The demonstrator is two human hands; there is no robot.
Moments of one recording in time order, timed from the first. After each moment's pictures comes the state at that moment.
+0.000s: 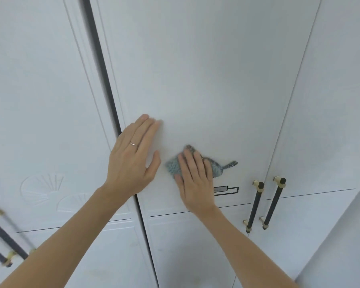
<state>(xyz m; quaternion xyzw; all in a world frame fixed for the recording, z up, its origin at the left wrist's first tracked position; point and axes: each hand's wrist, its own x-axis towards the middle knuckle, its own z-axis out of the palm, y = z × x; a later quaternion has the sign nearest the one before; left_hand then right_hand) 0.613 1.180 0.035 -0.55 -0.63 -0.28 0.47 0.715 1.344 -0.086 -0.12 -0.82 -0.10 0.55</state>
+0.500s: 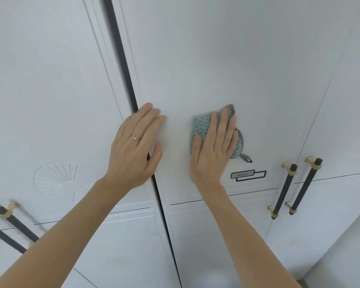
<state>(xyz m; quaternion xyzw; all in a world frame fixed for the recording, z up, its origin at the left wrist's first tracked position) 0.570 1.152 0.012 -0.59 -0.60 -0.28 0.47 0.672 1.307 -0.048 -0.28 -0.70 0.04 0.65</state>
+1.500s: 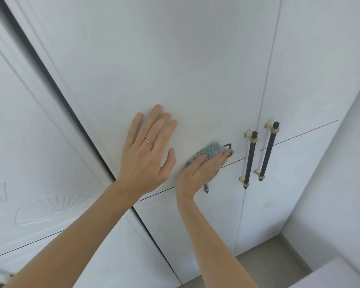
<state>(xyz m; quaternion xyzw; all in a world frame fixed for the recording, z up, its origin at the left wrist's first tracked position) 0.620 1.226 -0.047 -0.65 -0.58 -0.25 0.43 0.672 1.314 -0.155 -0.47 -0.43 0.35 0.69</state>
